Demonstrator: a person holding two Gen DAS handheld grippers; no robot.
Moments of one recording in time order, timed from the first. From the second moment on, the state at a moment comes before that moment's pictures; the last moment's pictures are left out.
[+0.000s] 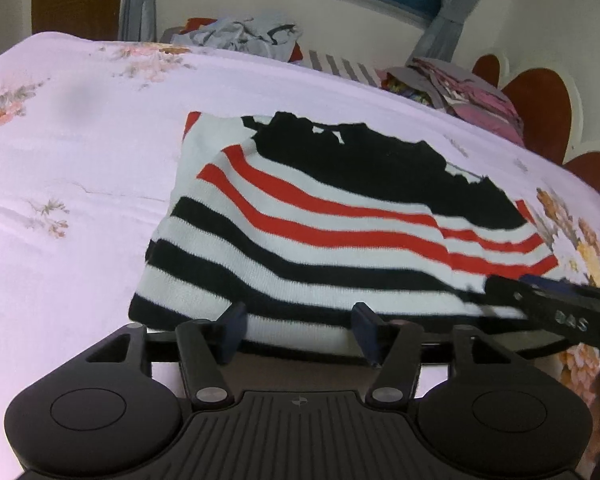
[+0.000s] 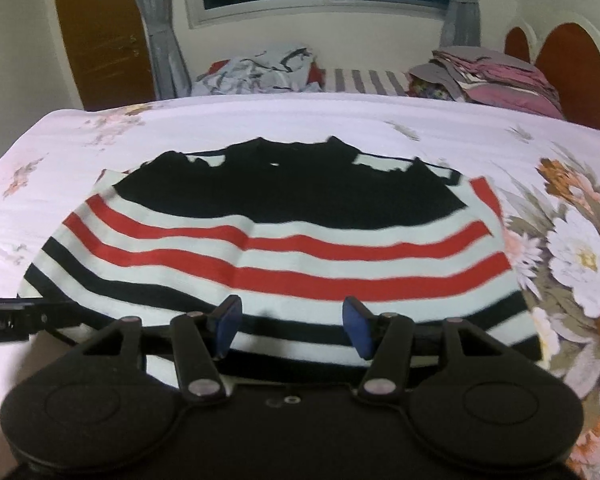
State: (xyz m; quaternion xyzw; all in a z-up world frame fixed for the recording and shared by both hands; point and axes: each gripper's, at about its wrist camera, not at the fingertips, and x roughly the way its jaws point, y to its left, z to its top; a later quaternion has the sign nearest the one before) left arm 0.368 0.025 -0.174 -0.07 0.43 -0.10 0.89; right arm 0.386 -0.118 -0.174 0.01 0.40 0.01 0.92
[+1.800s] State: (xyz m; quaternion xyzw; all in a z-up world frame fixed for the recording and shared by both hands) left arm 0.408 0.062 -0.213 -0.37 0.34 -0.04 0.86; right arm 0.439 -0.097 -0.211 -0.04 0.40 0.03 0.92
